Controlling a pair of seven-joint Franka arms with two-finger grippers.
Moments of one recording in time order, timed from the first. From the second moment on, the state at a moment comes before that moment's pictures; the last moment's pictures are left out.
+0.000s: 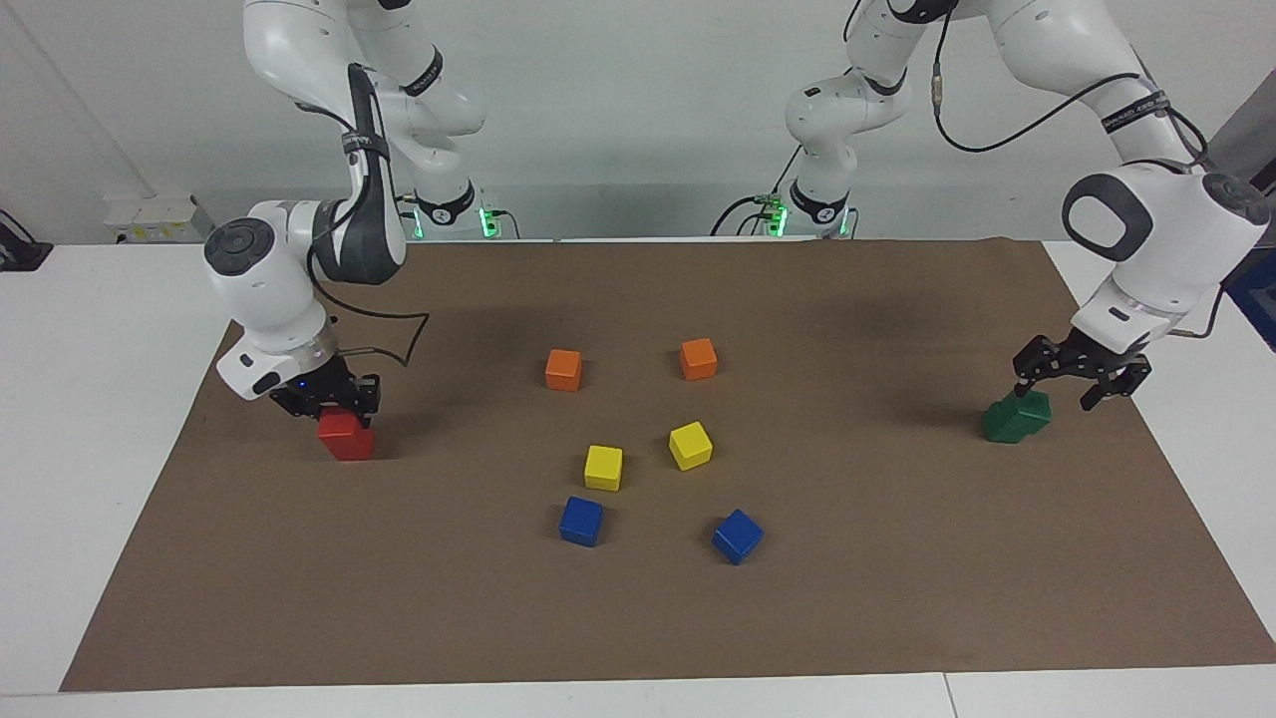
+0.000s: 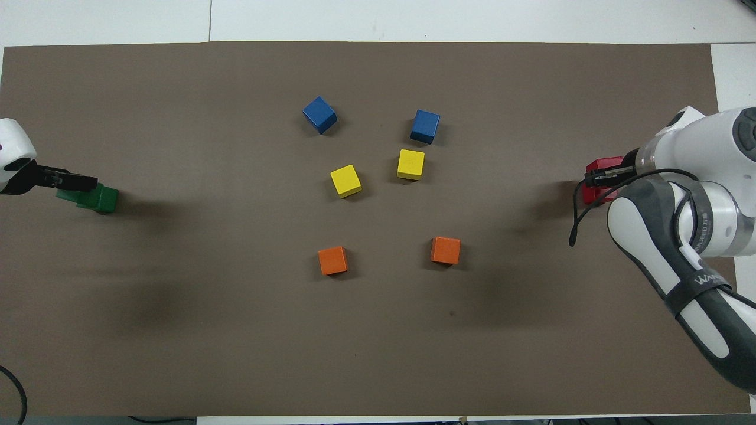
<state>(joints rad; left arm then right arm) 0.29 0.19 -0.08 -1.80 -0.09 2.10 0.57 -0.13 0.18 0.05 -2.03 -0.06 2.27 -0.07</state>
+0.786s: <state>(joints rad) 0.20 -0.02 -0.08 -1.78 -0.05 1.80 0.13 -0.15 0.18 0.05 -2.08 -0.06 2.34 -0.07</state>
